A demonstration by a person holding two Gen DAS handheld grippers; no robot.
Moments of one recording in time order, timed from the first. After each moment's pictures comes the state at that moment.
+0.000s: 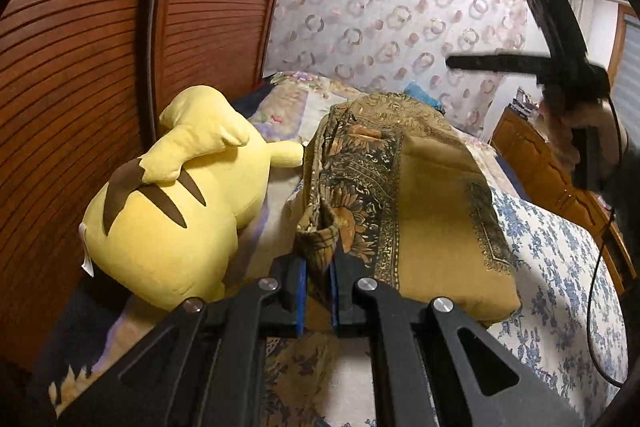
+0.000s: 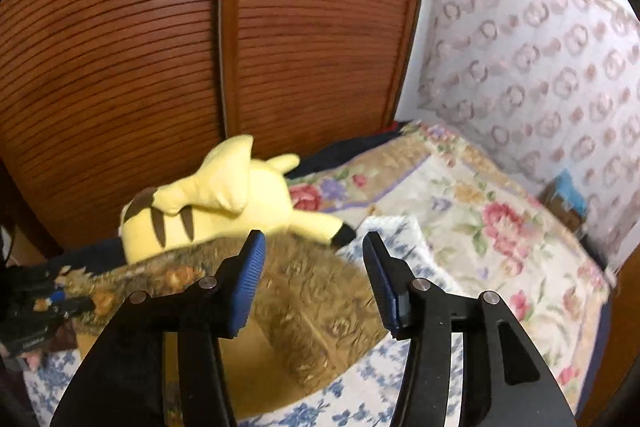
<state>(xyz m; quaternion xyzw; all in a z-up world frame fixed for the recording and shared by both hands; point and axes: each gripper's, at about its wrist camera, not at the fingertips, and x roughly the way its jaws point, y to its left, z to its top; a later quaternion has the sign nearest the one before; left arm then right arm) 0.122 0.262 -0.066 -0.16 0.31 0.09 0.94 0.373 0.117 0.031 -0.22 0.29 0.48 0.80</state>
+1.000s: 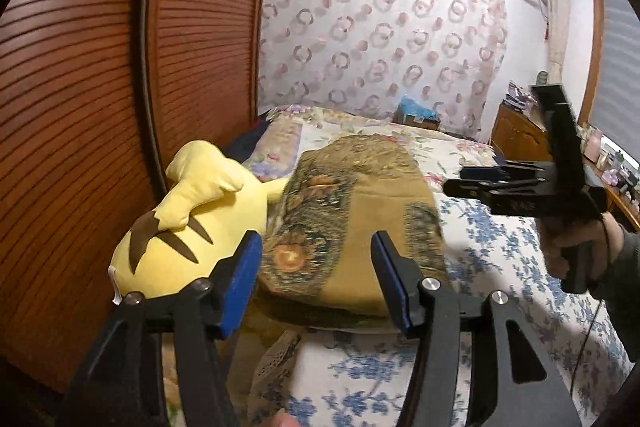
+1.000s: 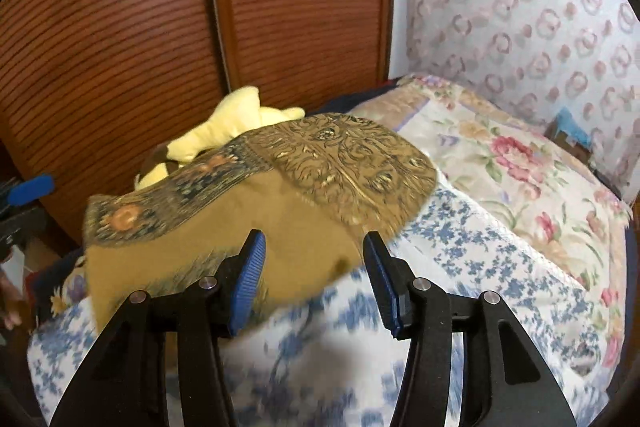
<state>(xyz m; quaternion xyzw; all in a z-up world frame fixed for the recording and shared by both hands) 0.094 0.212 -0.006 -0.08 0.27 0.09 0.96 0.303 0.040 -0.024 -0.16 0.32 0.45 0.82</state>
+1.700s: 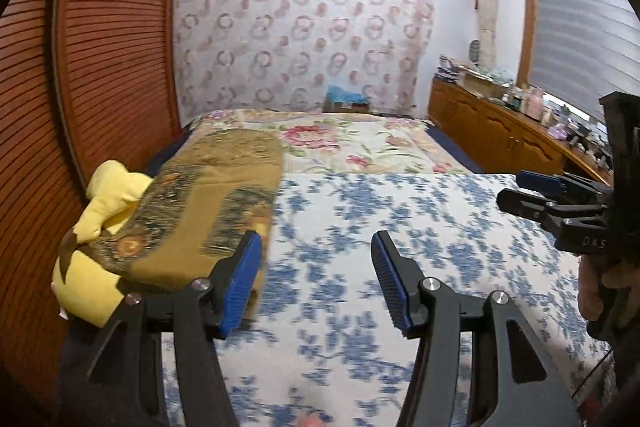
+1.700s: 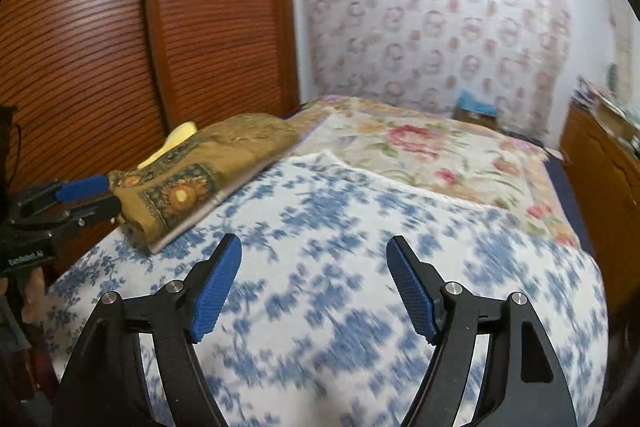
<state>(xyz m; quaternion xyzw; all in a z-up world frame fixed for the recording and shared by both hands) 0.097 0.073 0.006 -0.03 0.27 -0.02 0.96 0.188 -0.158 -0.001 -0.07 0.28 0.29 0.91</state>
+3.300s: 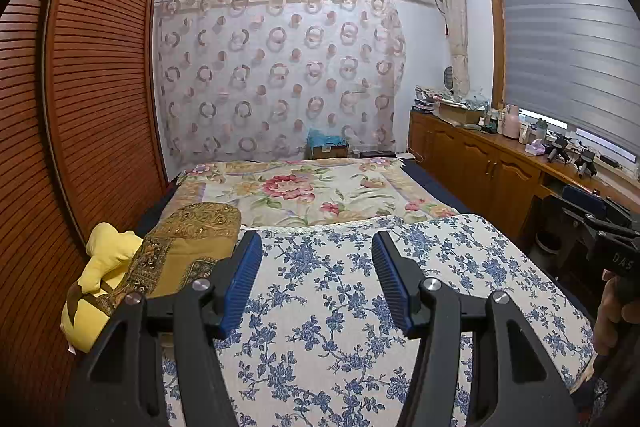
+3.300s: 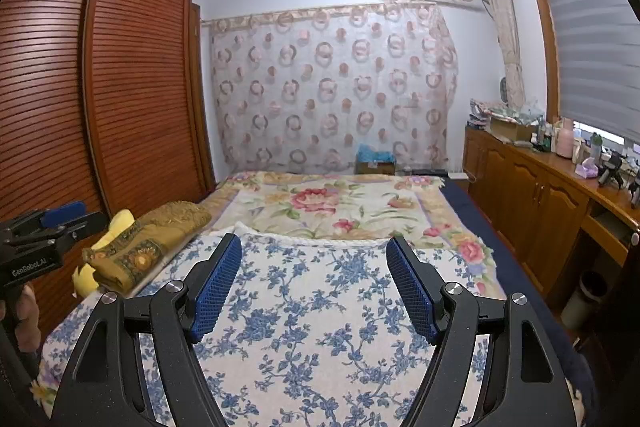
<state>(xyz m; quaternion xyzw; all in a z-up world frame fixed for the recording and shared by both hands) 0.062 -0.007 0.088 0.00 0.20 -0.03 0.98 0.093 -0.275 0.078 0.00 0.16 0.16 0.97</state>
